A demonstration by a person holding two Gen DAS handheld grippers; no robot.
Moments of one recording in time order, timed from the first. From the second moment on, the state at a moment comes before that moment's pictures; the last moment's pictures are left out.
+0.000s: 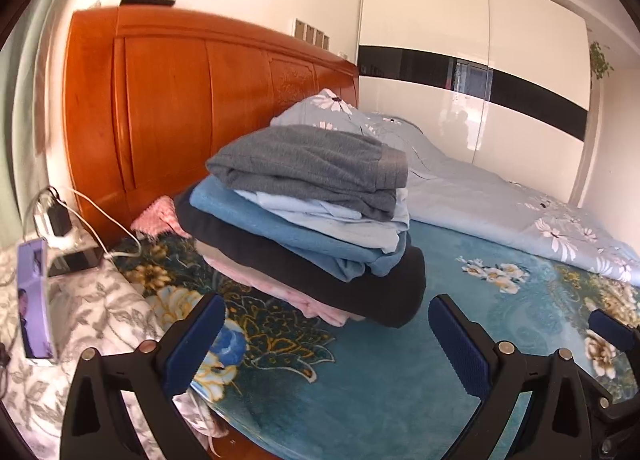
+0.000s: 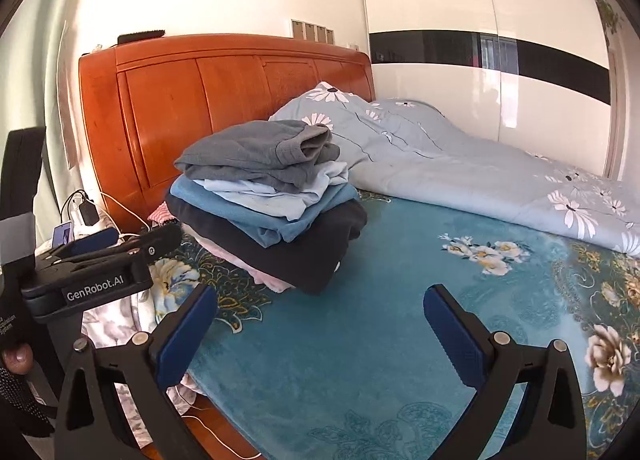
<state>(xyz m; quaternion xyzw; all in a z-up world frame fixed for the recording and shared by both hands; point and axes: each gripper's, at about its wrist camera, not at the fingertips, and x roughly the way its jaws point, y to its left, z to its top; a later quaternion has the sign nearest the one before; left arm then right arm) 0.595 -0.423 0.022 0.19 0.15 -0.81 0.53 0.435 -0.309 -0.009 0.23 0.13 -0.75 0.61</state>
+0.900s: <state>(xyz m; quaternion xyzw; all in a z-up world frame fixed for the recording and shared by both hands) 0.563 -0.381 0.027 0.30 0.09 -0.78 0.55 0.444 -0.273 0.006 0.28 0.15 -0.74 0.59</state>
